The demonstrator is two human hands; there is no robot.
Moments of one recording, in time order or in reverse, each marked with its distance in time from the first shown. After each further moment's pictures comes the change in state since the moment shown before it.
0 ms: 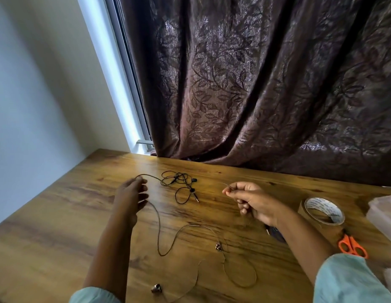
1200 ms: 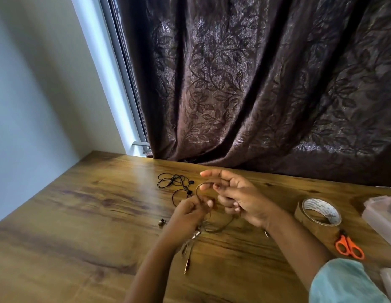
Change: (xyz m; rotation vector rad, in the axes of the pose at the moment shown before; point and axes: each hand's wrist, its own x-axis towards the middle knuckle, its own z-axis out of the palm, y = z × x) left_hand -0.049 -0.042 0.070 0.284 -0.644 0.334; right_hand -0.020 -0.029 0.028 0.146 -0.267 -0.269
